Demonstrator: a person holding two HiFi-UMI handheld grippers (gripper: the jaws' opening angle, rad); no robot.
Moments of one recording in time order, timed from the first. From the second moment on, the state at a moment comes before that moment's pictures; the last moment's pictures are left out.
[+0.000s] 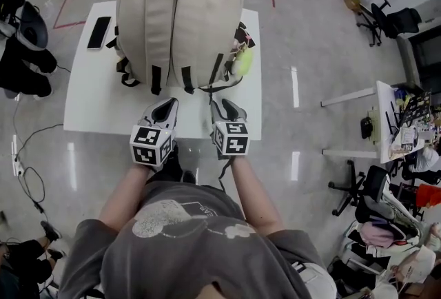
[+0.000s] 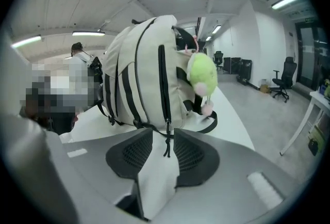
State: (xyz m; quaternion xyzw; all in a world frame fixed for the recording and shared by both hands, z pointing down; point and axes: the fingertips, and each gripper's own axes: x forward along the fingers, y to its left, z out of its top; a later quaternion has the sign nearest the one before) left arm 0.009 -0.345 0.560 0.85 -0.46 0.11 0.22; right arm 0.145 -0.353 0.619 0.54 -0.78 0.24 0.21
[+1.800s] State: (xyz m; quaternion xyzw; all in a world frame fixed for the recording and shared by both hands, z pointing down) left arm -0.067 -0.018 0.488 0.86 -0.47 0.06 0.18; right arm 0.068 -0.048 0.493 0.56 -0.82 0.15 0.07
